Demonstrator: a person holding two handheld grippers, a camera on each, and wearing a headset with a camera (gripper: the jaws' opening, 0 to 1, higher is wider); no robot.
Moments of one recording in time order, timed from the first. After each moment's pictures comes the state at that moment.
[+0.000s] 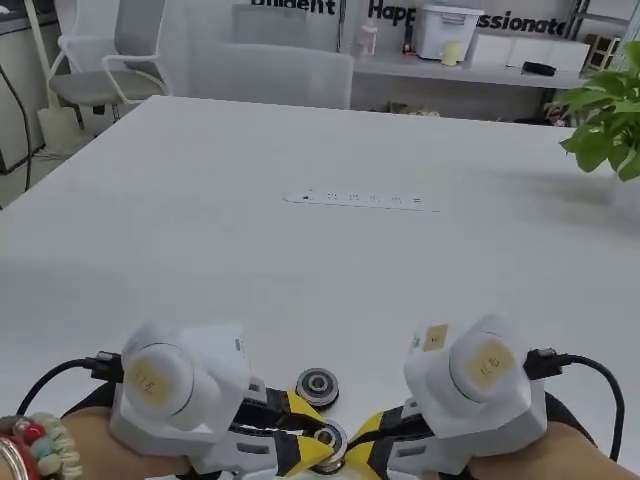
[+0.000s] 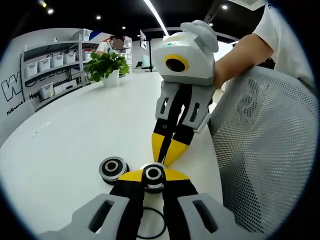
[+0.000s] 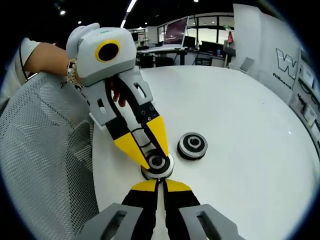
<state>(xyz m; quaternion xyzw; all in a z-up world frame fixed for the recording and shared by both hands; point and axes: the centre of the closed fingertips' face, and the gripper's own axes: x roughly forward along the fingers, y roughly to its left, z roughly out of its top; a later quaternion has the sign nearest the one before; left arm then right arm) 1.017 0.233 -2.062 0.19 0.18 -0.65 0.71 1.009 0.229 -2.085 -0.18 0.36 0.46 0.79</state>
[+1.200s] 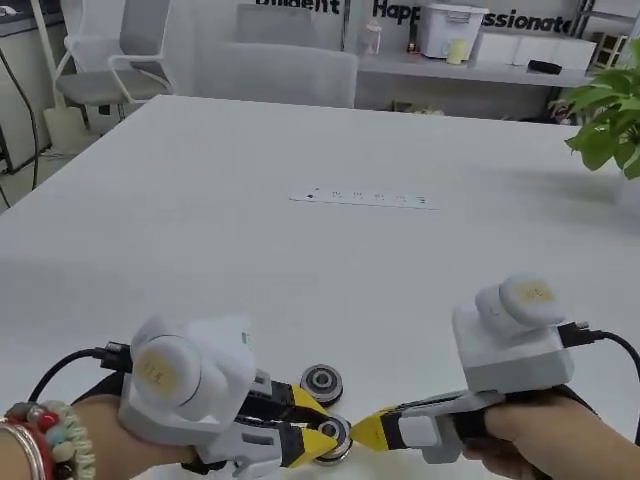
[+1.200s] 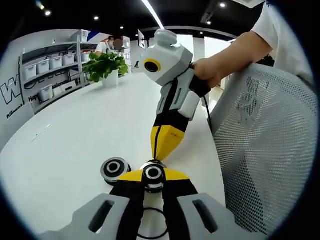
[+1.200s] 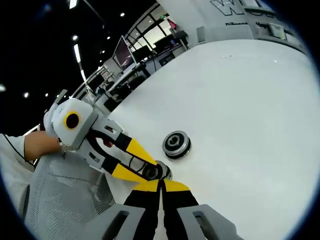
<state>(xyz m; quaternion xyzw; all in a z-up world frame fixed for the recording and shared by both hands) 1.020 0.234 -2.062 0.20 0.18 -0.65 0.71 1.017 0.224 -2.068 0.11 0.43 0.40 0.81</state>
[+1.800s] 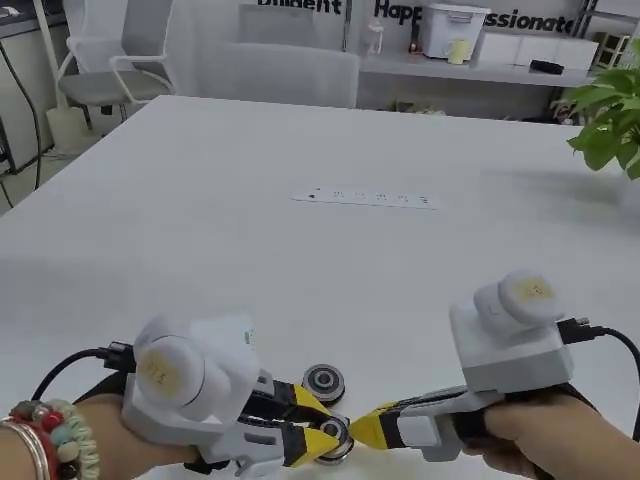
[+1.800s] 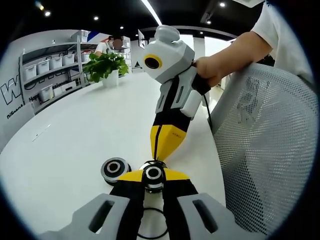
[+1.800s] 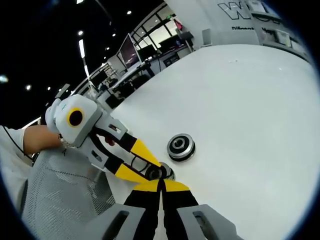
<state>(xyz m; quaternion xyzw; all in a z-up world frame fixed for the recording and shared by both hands) 1.020 0.234 -2.062 0.20 0.18 -0.65 0.71 1.016 0.229 -2.064 0.08 0.42 0.41 0.81</state>
